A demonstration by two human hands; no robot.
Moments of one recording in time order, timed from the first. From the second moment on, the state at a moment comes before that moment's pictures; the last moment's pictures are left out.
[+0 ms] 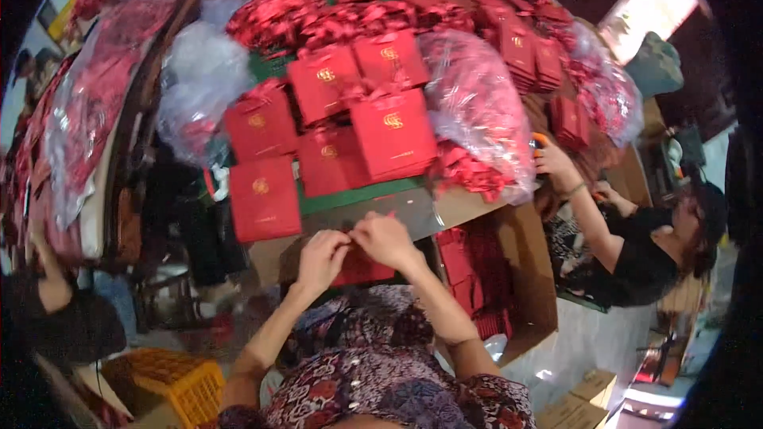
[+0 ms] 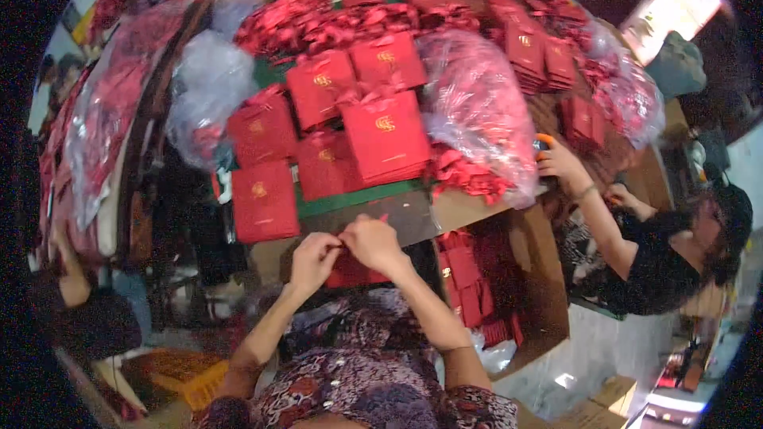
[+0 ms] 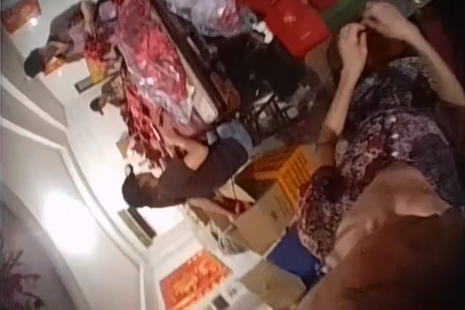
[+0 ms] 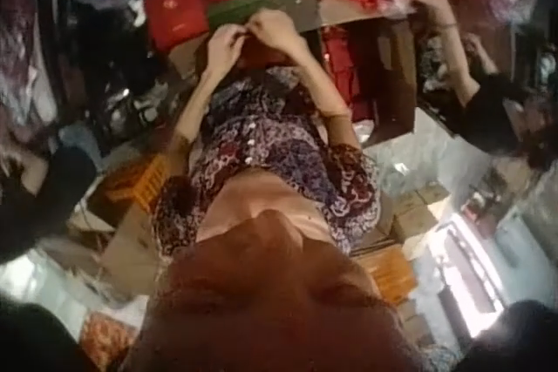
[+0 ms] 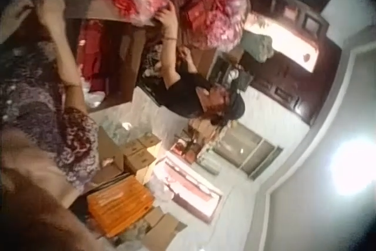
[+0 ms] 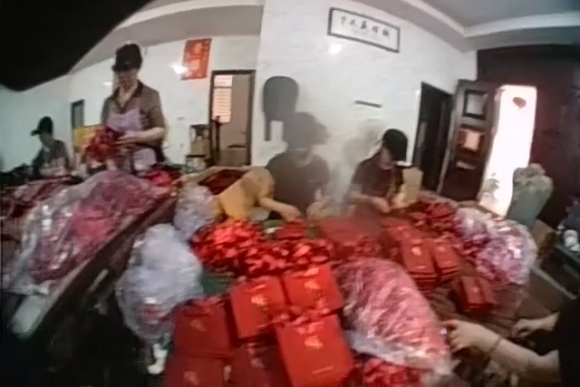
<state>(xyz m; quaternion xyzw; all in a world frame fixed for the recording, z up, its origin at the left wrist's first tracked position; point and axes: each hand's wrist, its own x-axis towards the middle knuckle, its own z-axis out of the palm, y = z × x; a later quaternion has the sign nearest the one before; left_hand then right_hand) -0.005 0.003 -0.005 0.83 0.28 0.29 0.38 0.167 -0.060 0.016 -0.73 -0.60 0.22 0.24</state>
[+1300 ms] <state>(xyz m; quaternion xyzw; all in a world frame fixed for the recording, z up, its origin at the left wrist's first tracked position) -0.001 0.016 -0.031 0.81 0.35 0.21 0.42 0.200 -0.068 -0.044 -0.86 -0.41 0.11 0.28</state>
